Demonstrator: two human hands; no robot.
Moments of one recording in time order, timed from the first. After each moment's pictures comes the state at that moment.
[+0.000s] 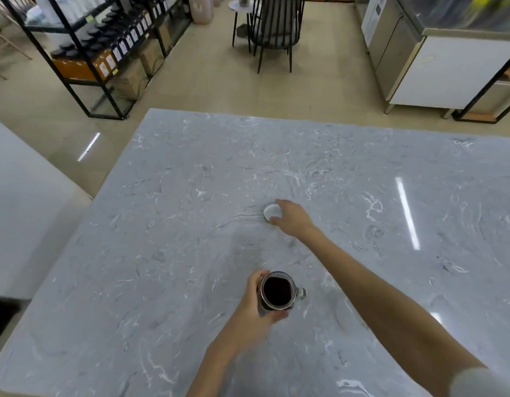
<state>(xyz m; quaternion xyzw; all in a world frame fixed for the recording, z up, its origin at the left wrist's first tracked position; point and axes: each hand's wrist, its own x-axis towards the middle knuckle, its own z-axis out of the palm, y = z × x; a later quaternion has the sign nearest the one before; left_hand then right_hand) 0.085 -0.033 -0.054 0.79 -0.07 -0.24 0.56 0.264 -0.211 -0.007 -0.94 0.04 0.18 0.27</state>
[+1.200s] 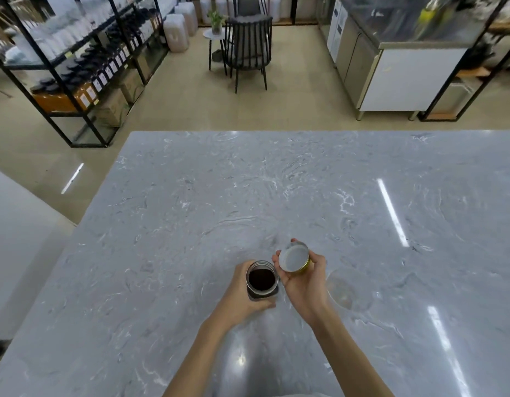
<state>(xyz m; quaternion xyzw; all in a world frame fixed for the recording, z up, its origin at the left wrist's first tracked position) 0.115 -0.045 -0.051 0.82 -0.18 -0.14 0.53 0.085 -0.210 0.007 -0.21 0.26 0.00 0.94</state>
